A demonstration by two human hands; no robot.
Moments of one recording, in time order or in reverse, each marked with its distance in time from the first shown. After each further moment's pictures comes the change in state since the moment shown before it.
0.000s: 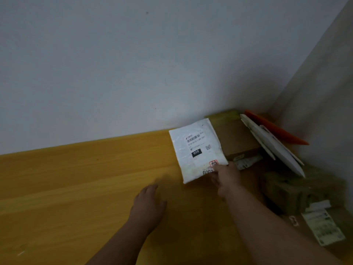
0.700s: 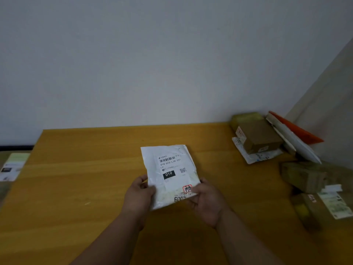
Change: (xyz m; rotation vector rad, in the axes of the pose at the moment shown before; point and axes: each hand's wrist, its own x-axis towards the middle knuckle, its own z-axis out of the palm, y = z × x) left_hand -0.100 -0.128 -0.072 -1.153 0.120 -0.242; right_hand -0.210 0.108 0.059 0.035 -0.634 0.109
